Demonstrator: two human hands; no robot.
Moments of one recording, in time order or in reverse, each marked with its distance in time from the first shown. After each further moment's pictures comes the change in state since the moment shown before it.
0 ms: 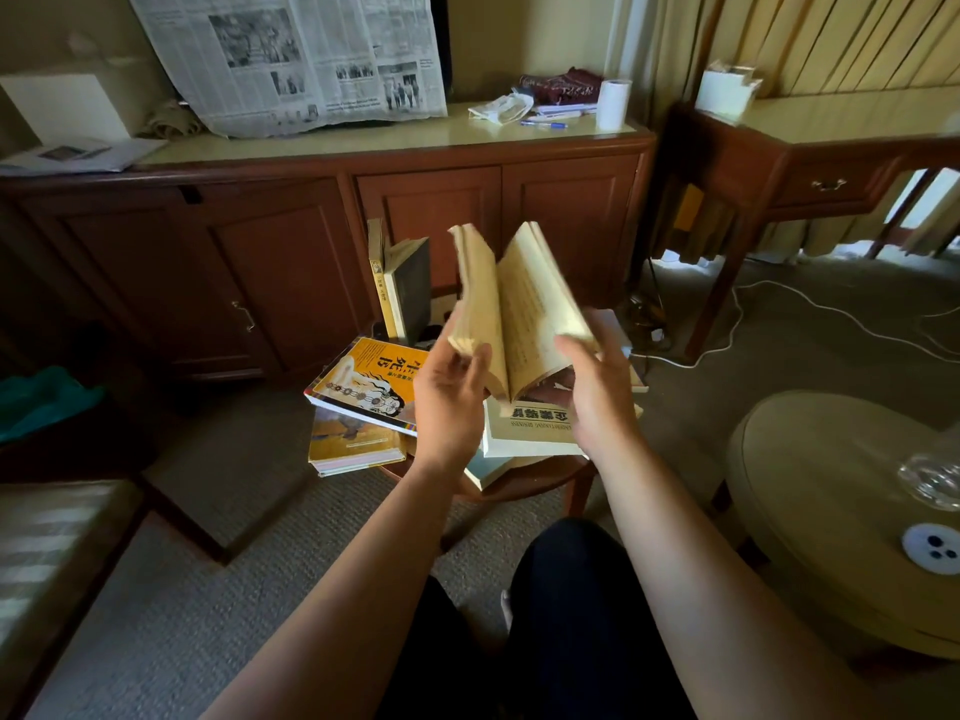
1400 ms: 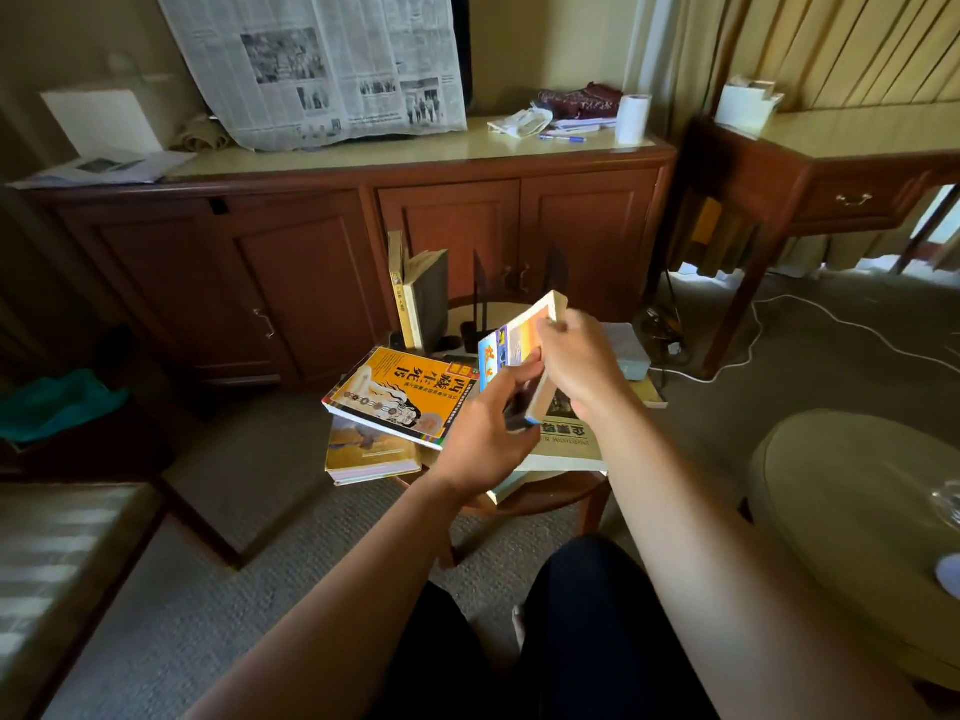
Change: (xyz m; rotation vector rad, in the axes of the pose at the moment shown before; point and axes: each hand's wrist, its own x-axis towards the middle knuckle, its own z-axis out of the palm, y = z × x) left_hand 0.002 -0.016 -0.019 0.416 -0.507 0.099; right_hand 0.018 -0.034 0.053 -0.766 -0.019 -0.063
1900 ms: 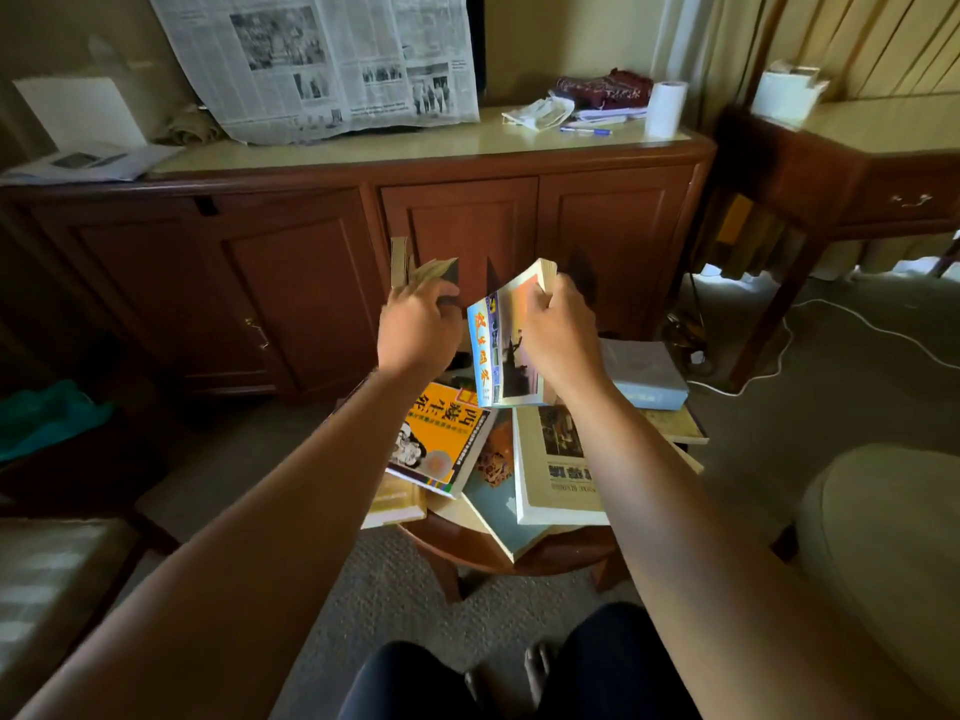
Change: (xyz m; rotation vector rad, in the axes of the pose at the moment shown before) left_hand 0.154 -0.060 -0.107 0.595 0.502 -0.086; right_hand 0.075 -0.031 0.051 -0.141 0.073 -0.176
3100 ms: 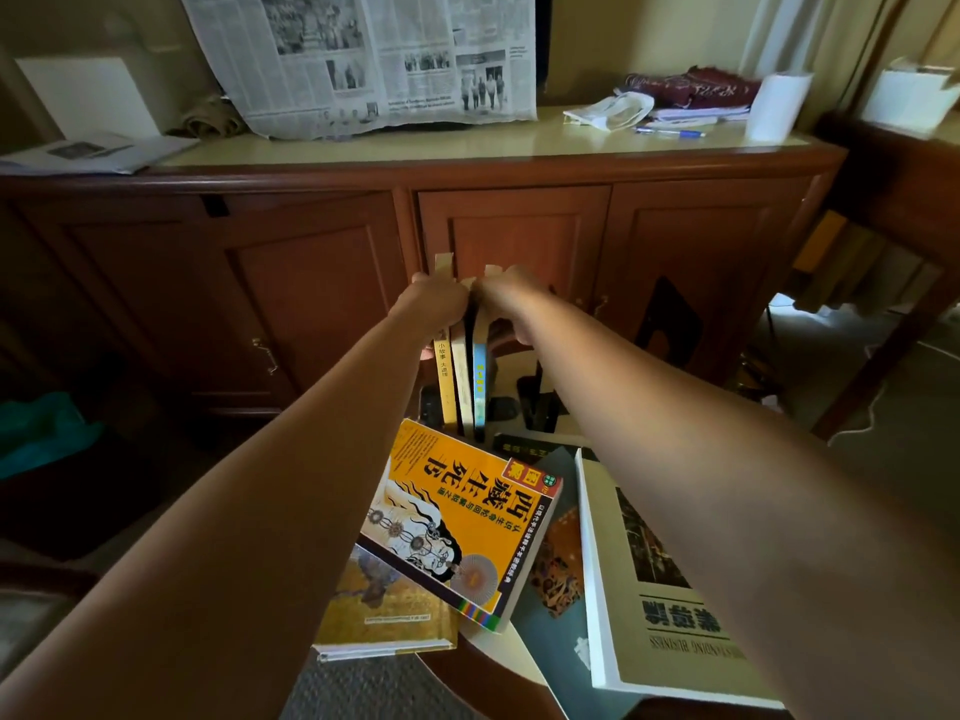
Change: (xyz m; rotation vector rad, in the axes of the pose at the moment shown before) left_hand 0.170 -0.096 0.060 -0.141 -0.384 -0.714; right_hand 0.192 -0.019 0.176 0.167 -0.563 0.241
